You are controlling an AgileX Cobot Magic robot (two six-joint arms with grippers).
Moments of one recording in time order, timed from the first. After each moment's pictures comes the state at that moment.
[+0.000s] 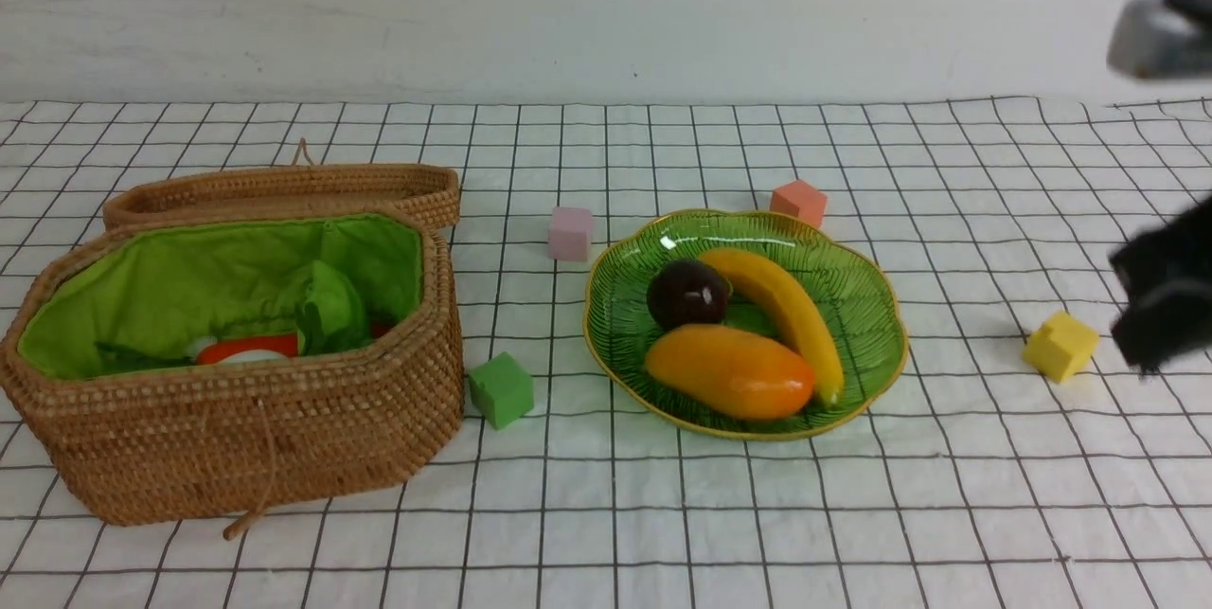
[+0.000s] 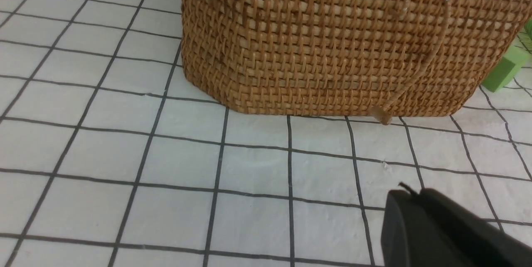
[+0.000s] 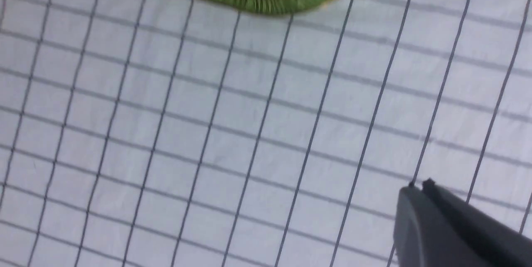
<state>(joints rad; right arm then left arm) 0.18 1.25 -1.24 0.23 1.25 -0.14 0.01 -0.01 0.03 -0.10 0.39 -0.08</state>
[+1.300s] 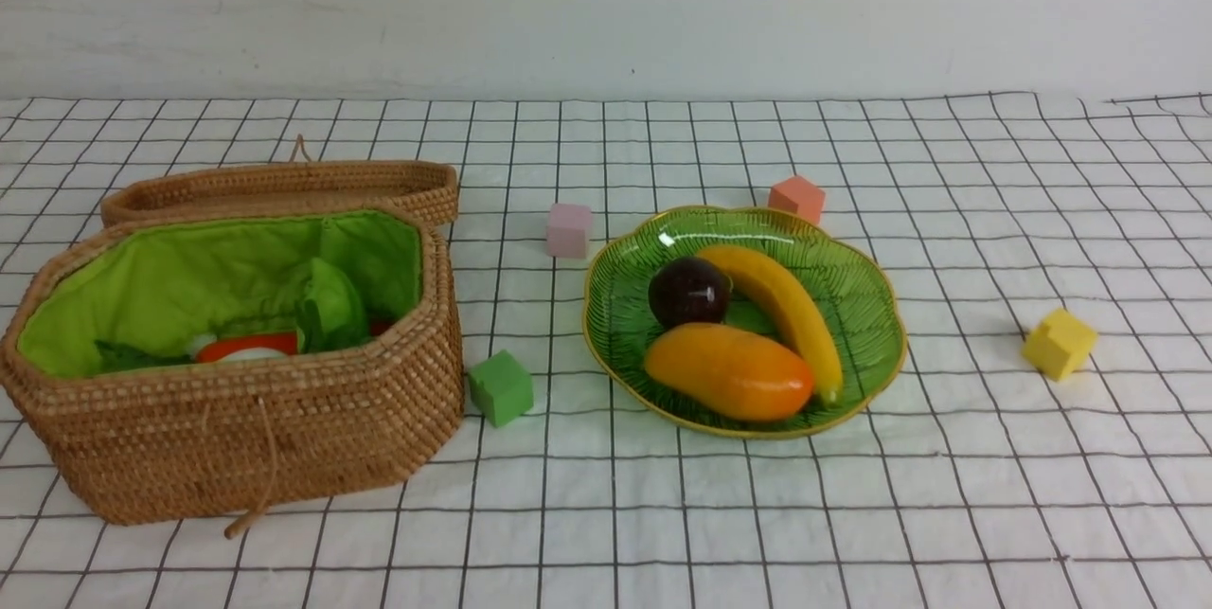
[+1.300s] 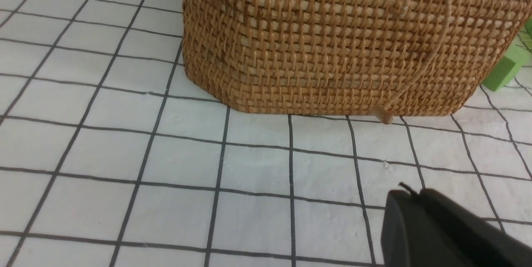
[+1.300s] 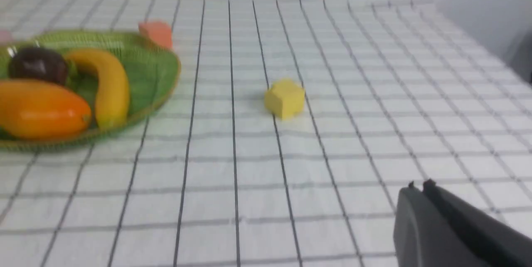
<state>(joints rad) -0.12 0.00 -0.16 0.05 0.54 -0.12 0.01 -0.01 0.03 -0.10 0.39 -0.08</state>
